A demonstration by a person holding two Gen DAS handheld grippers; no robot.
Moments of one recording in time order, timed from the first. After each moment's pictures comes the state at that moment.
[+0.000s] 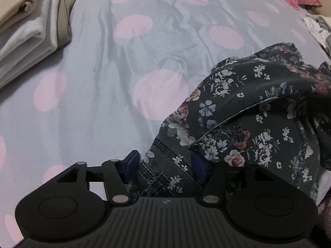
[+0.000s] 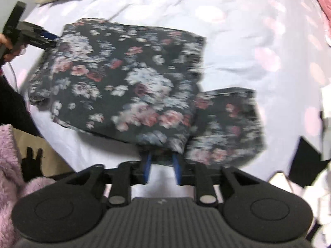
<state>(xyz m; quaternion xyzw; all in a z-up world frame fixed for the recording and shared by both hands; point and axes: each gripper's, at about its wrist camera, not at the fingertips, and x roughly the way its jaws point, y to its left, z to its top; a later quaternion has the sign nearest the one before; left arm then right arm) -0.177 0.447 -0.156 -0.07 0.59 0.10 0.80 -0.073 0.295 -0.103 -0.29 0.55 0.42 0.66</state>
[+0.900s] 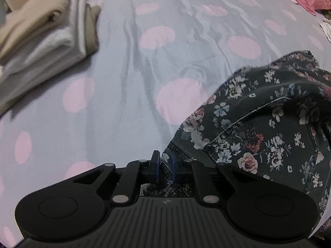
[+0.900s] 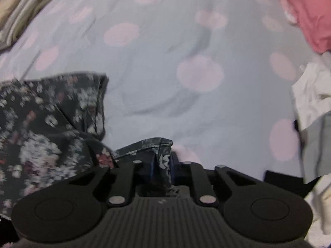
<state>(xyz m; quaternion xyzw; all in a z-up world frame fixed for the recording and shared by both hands) -0.188 0.443 -0.132 -0.05 0.55 0.18 0.81 0.053 0.287 -0.131 -0.22 0.54 0.33 0.74</state>
